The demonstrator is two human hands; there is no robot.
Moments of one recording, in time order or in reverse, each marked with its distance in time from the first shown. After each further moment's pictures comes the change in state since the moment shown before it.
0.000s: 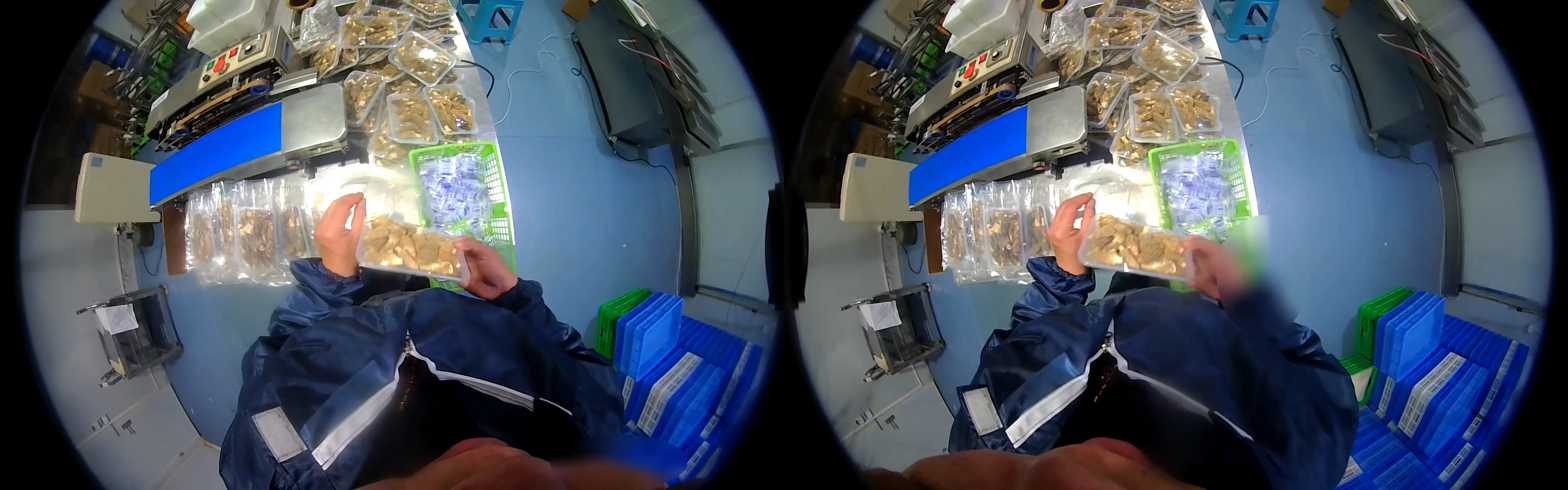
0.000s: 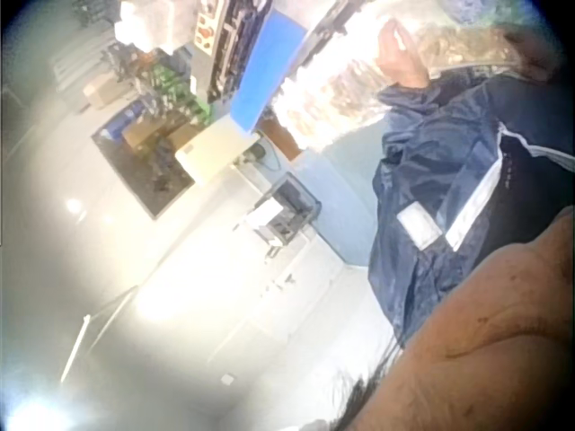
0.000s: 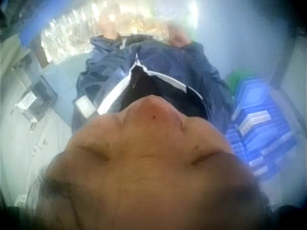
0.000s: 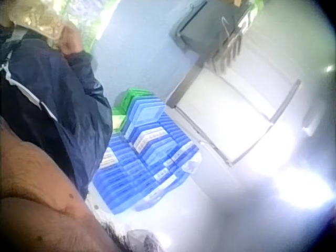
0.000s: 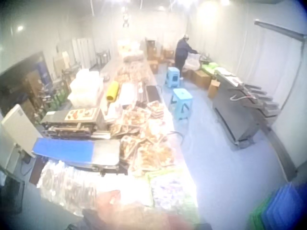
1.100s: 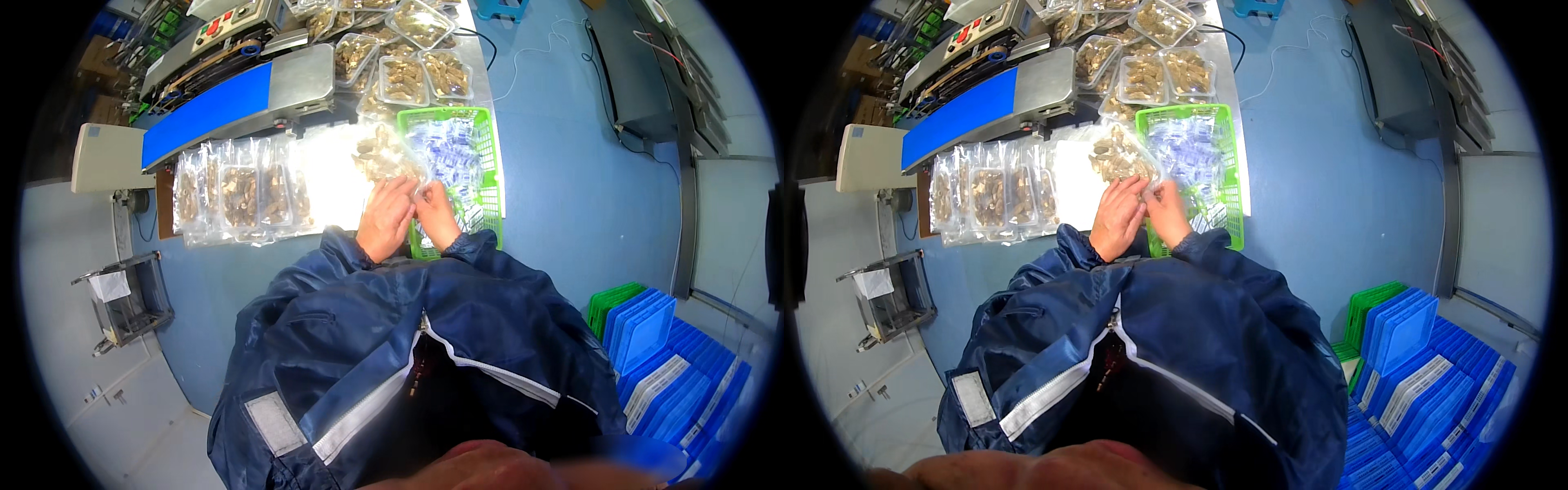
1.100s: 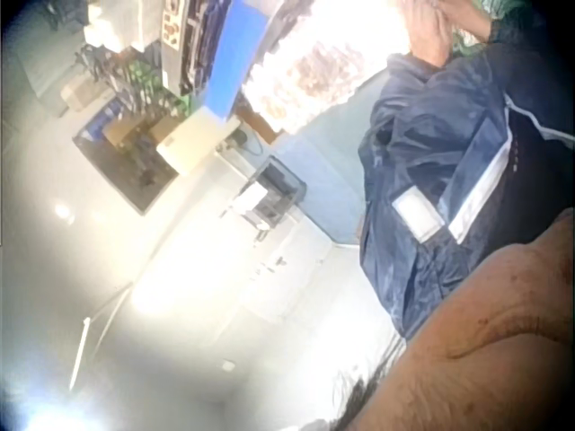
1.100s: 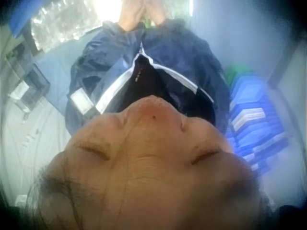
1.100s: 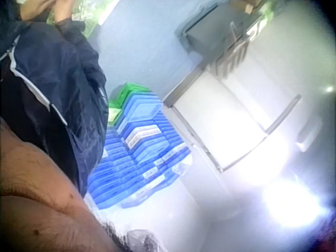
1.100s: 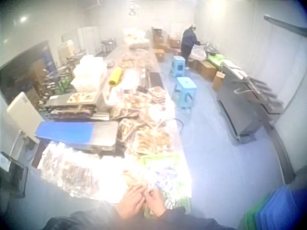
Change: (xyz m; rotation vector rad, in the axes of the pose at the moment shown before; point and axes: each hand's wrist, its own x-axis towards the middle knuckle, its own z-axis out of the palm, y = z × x) left_hand -0.068 0.027 0.065 0.057 -0.460 0.320; right_hand 0.087 0.041 -0.071 -0.837 0.422 -0.612
